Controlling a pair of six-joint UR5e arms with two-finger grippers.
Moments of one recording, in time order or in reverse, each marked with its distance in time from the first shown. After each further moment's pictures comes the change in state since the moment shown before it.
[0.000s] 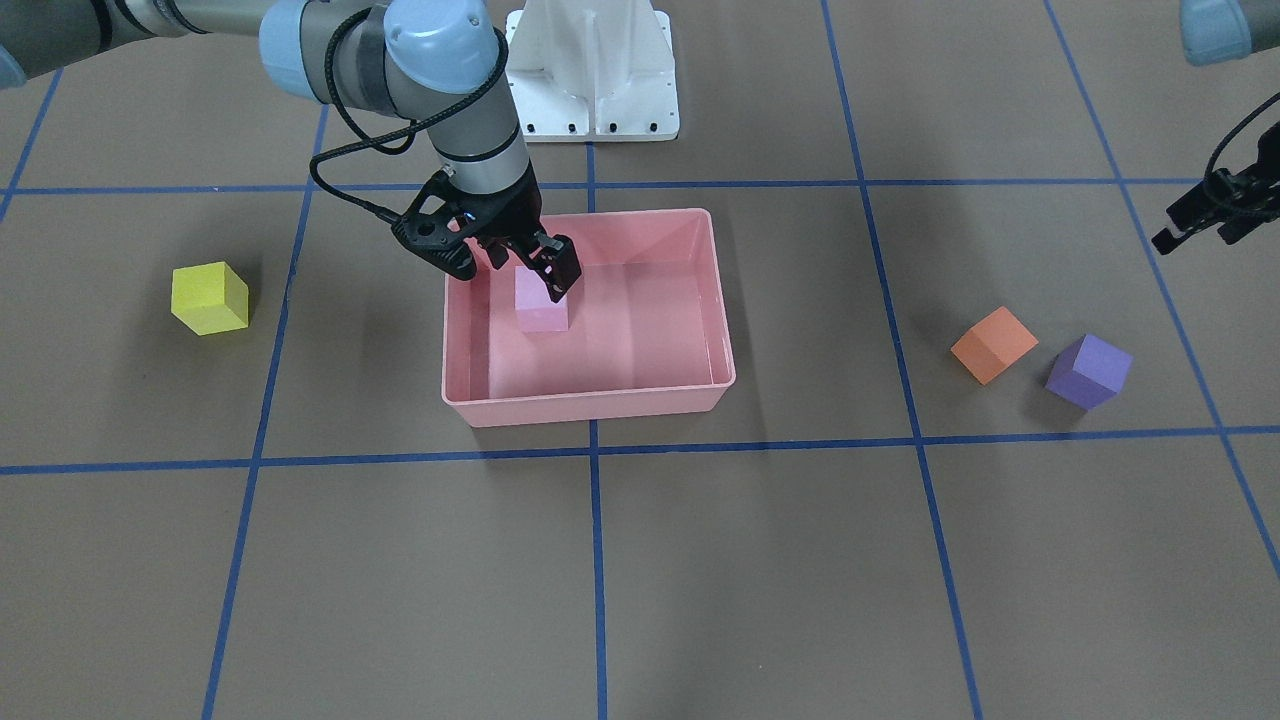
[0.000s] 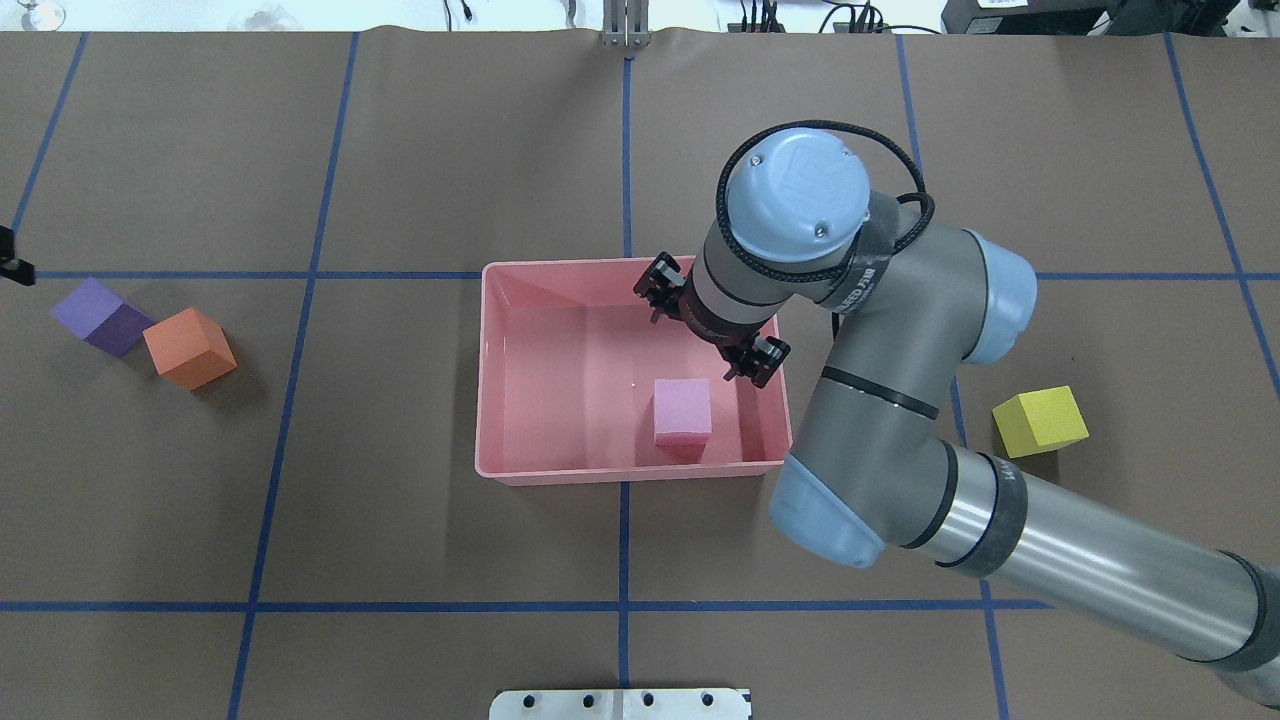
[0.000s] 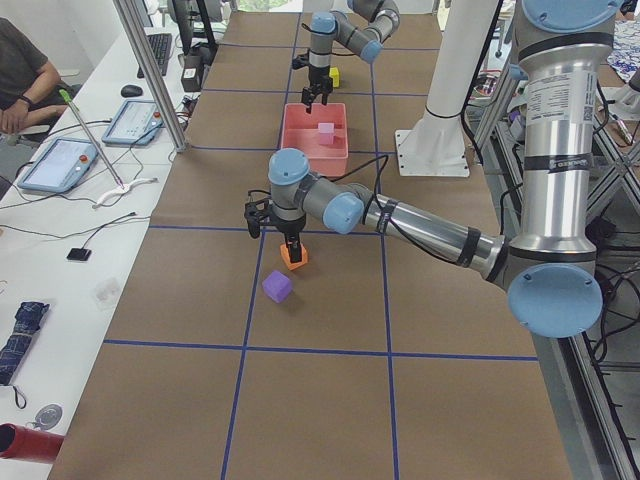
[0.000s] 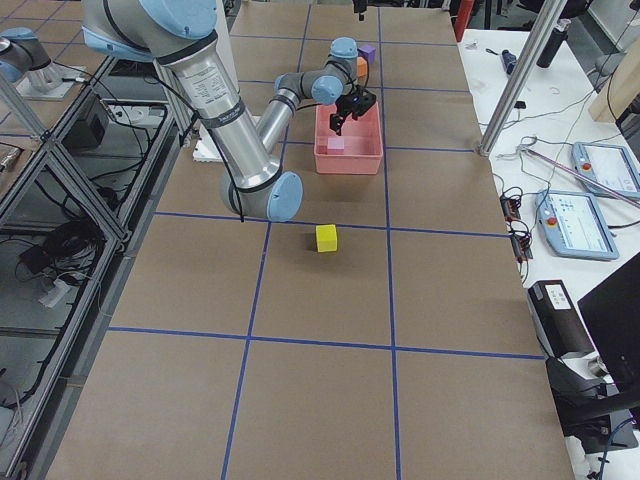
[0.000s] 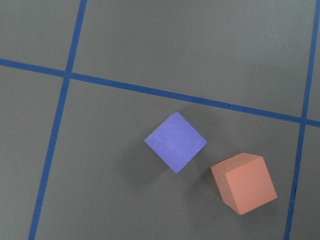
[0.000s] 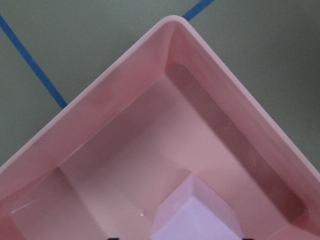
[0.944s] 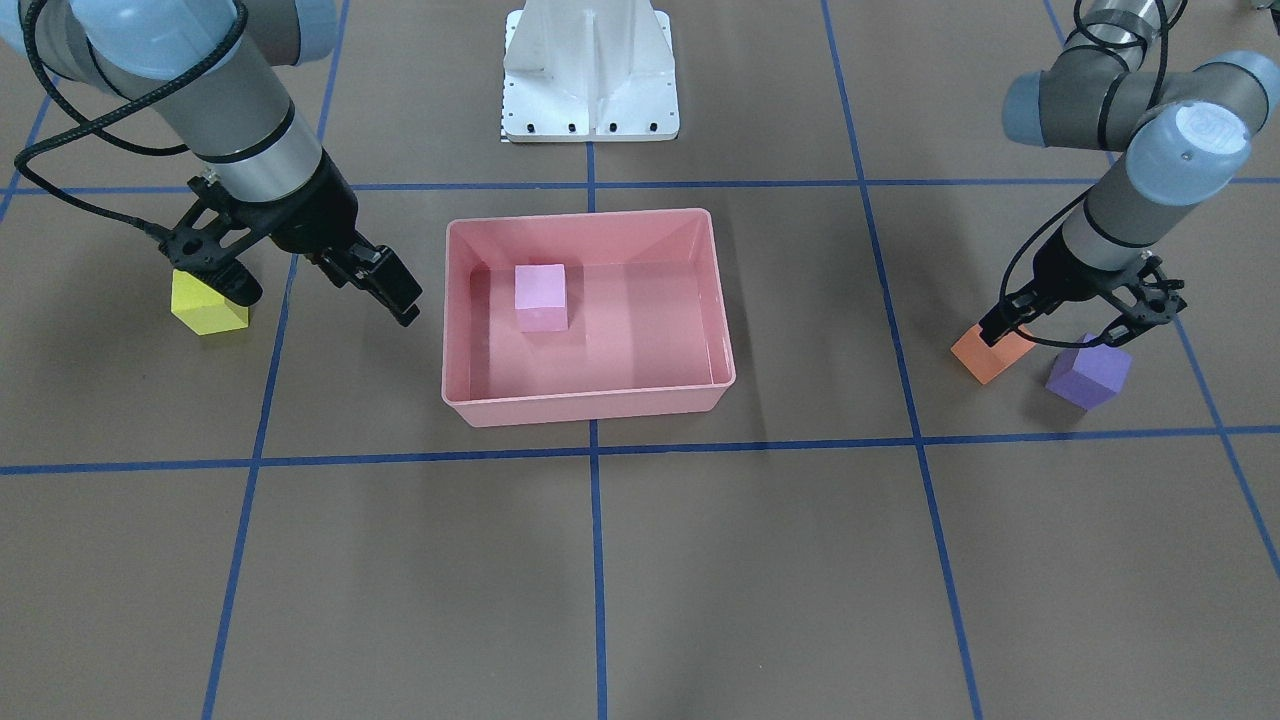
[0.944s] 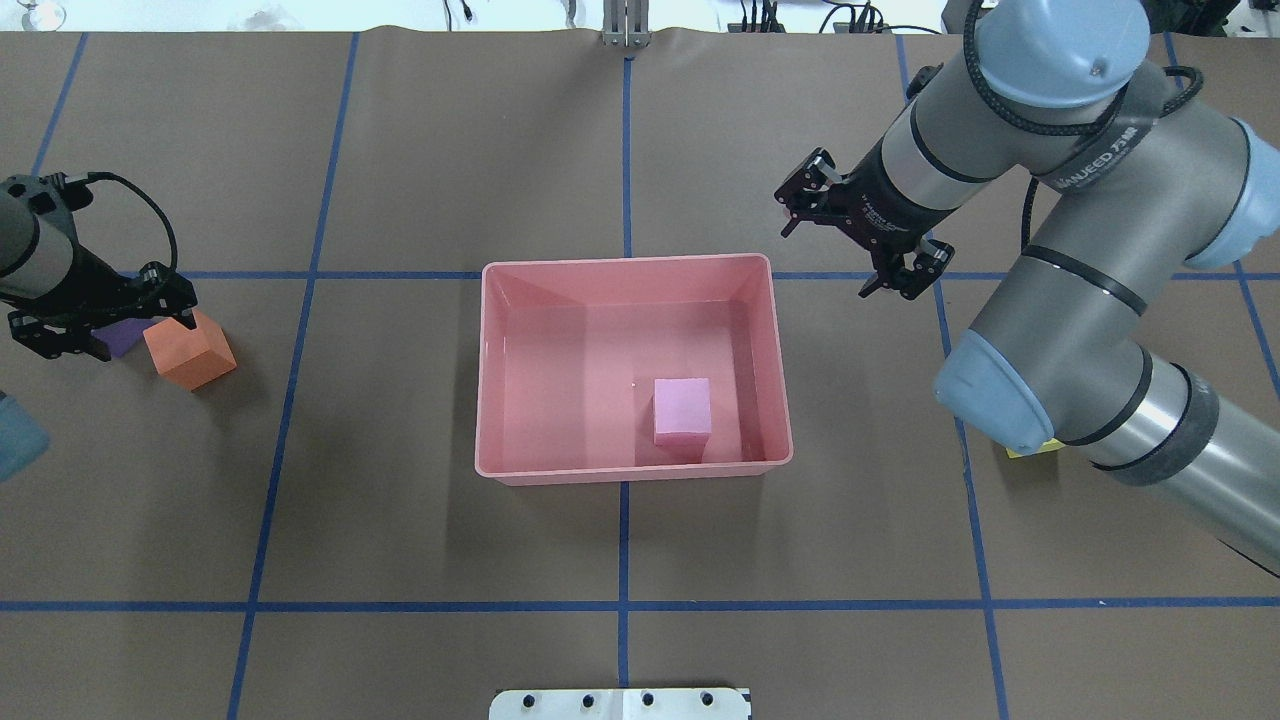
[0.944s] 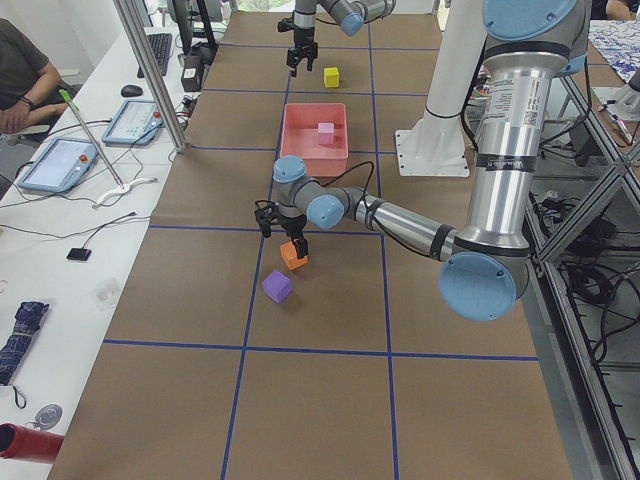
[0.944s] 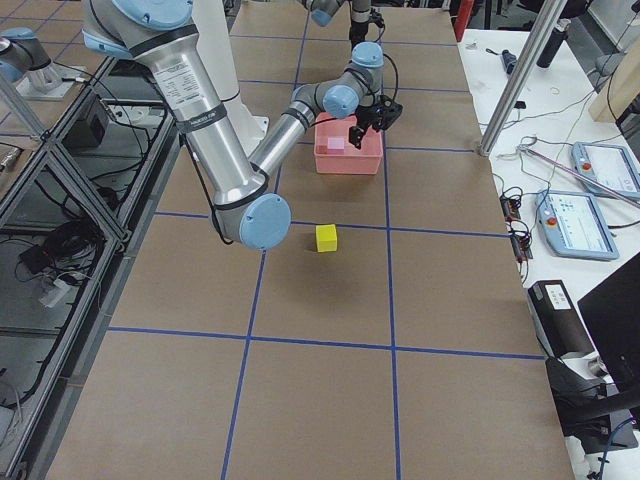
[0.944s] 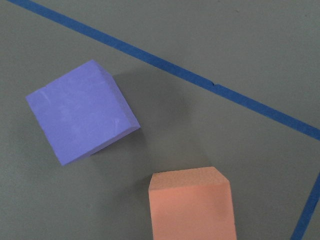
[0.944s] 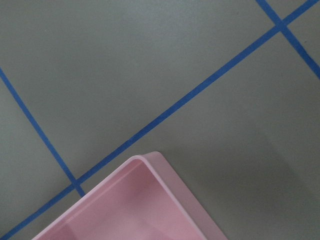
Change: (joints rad) left arm 0.263 -0.138 0.204 -0.112 0.164 -0.363; right arm 0.234 -0.169 0.109 0.001 0.181 -0.201
